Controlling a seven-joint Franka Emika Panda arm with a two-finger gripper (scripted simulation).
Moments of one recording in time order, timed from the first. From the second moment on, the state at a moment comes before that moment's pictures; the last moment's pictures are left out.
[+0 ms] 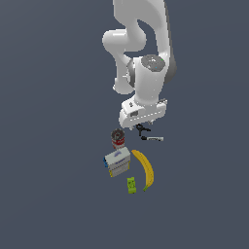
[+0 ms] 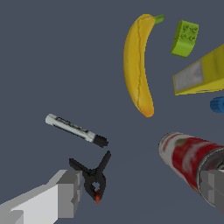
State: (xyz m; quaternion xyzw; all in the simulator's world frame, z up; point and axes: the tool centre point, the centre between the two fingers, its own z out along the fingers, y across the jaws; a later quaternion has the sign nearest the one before) arm -0.053 0.076 0.153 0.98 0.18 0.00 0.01
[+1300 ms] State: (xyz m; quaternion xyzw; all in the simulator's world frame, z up) arm -0.138 0.097 0.063 0.96 0.28 0.00 0.00
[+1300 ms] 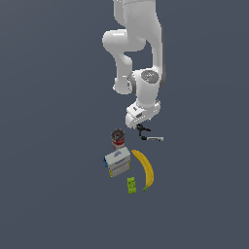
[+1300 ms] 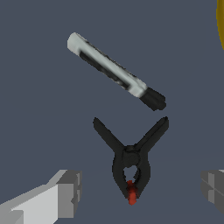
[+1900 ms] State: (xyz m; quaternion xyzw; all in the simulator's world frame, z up) arm -0.140 0.097 0.027 0.96 0.28 0.00 0.00
